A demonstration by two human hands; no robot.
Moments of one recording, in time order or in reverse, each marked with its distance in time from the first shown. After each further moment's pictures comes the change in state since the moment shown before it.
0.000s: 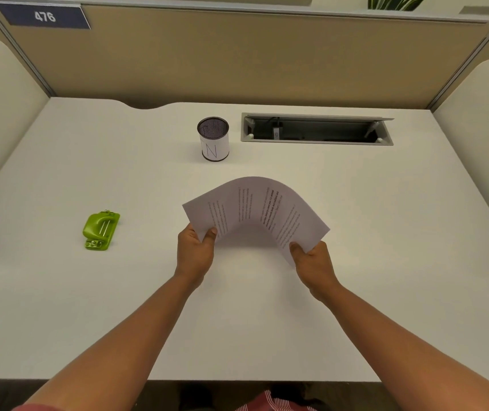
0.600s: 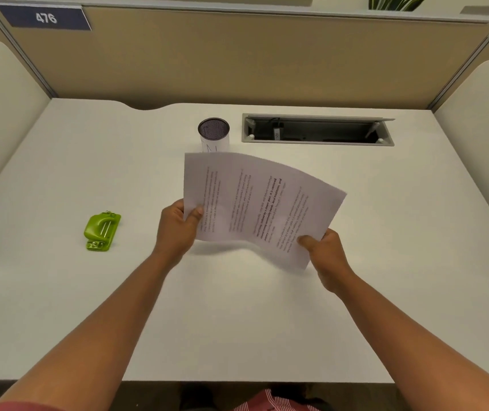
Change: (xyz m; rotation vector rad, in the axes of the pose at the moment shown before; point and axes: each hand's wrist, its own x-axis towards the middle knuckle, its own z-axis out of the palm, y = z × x) left_hand 0.032 0.042 -0.032 0.115 -0.100 0.125; right_hand 0.016 -0.016 -0.019 0.211 -0.027 0.110
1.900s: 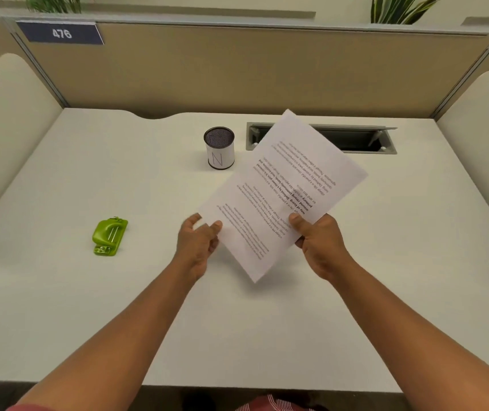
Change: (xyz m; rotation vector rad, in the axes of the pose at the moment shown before) left_hand -0.007 -0.009 0.030 -0.515 0.050 -0.497; right_hand -0.002 -0.046 0.028 0.338 -0.151 -0.102
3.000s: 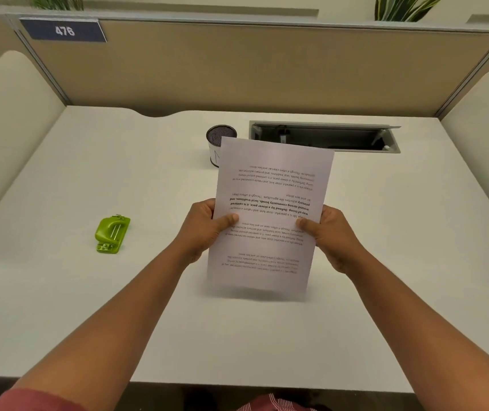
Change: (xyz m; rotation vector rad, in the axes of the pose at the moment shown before) left_hand -0.017 0.044 0.010 0.407 -0.353 0.237; right_hand 0.006 -0.021 -0.019 -0.344 -0.066 0.060
